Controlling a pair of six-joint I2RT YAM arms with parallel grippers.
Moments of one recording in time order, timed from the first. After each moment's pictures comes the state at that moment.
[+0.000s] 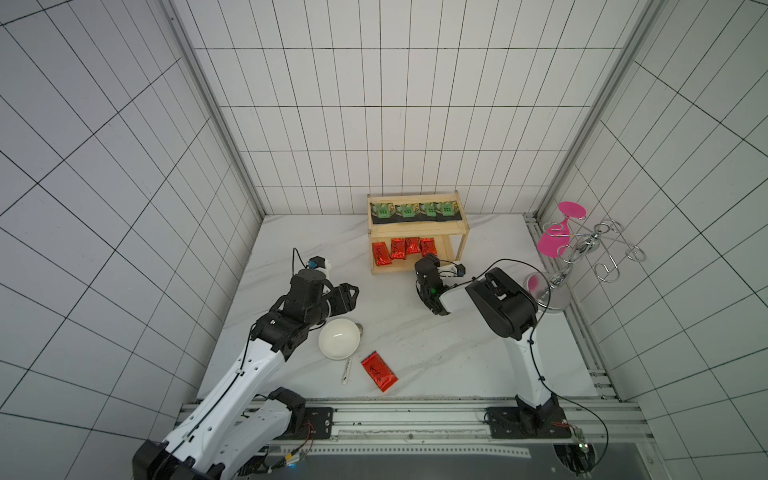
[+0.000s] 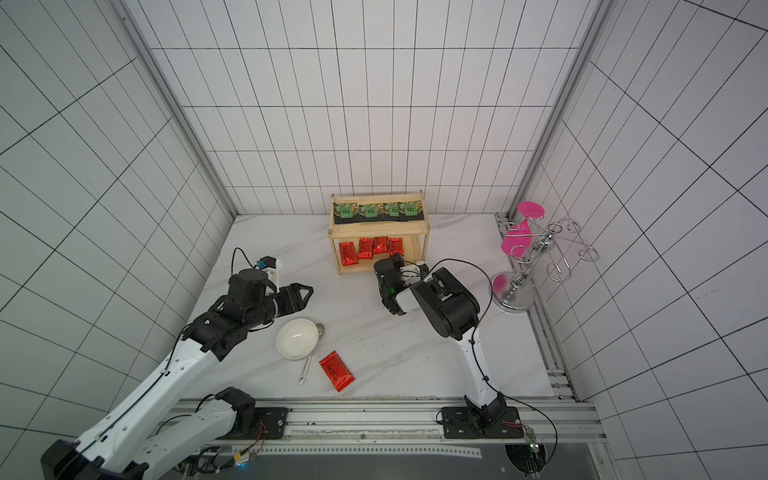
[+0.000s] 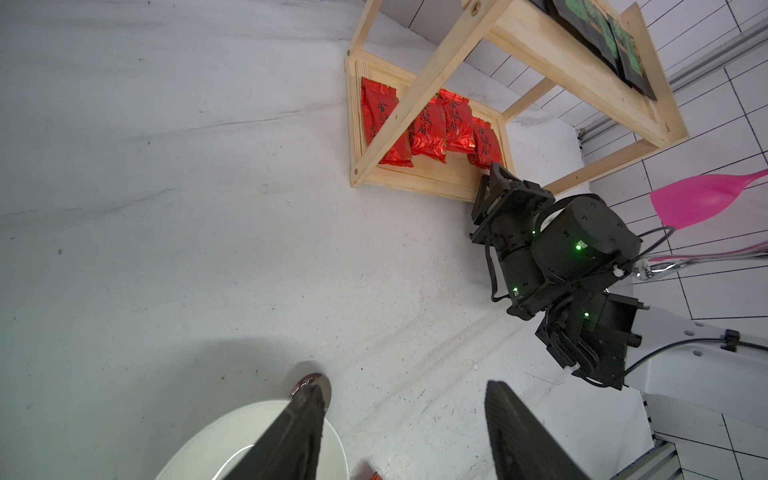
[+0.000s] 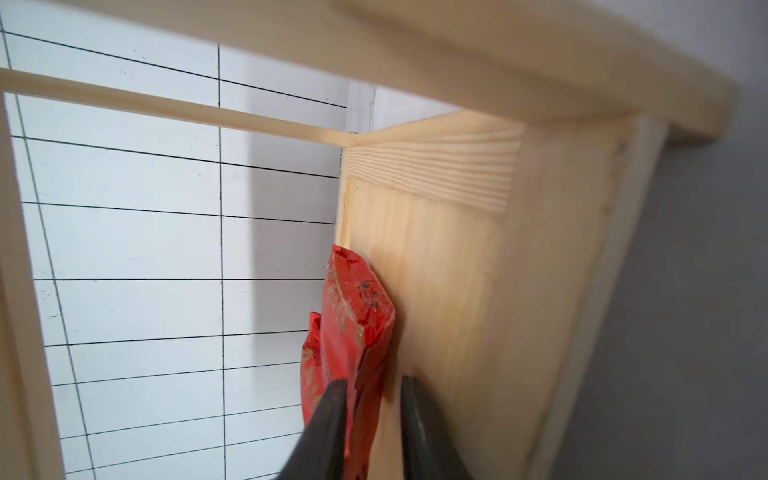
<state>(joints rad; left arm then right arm) -0.40 0.90 0.79 -0.54 0.12 -0.64 0.72 2.22 1.12 0.75 0.73 1.63</state>
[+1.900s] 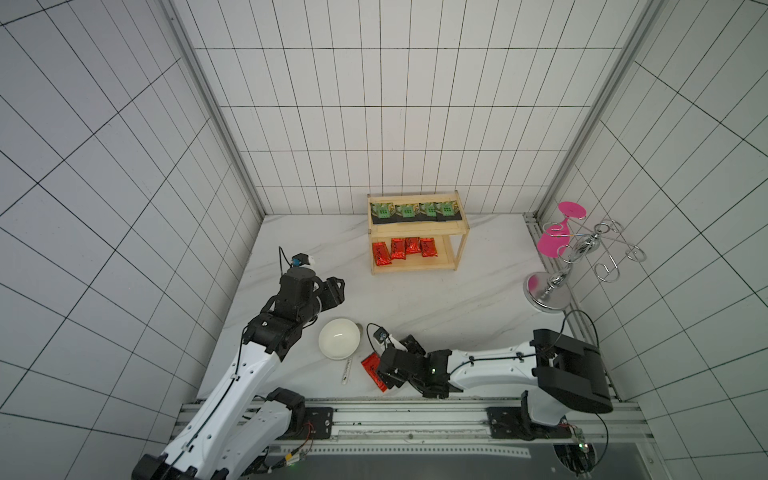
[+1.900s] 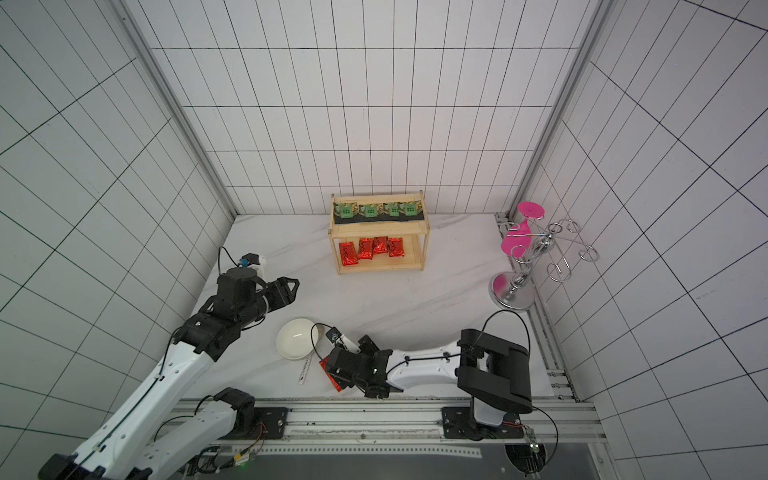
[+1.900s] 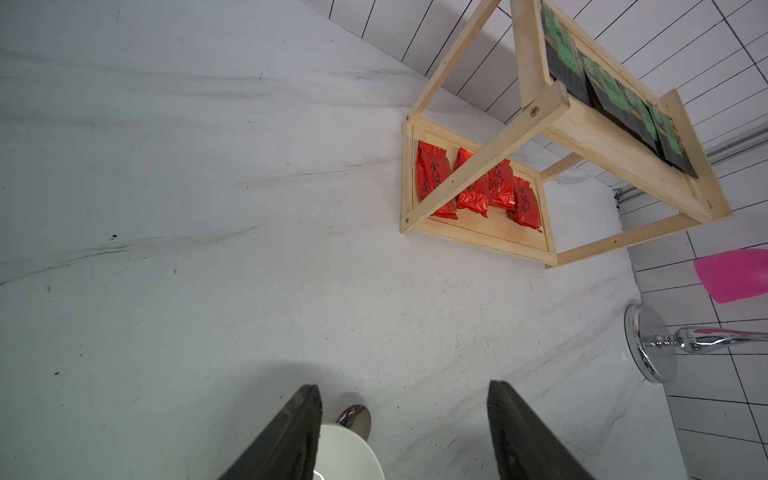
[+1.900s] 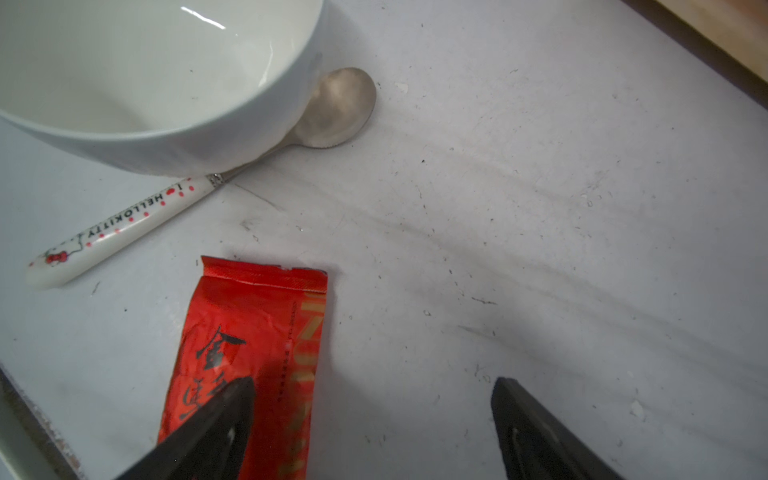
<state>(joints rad) -0.32 0.87 0.80 -0.55 0.02 -0.63 1.46 1.66 0.84 -0.14 0.44 0.38</state>
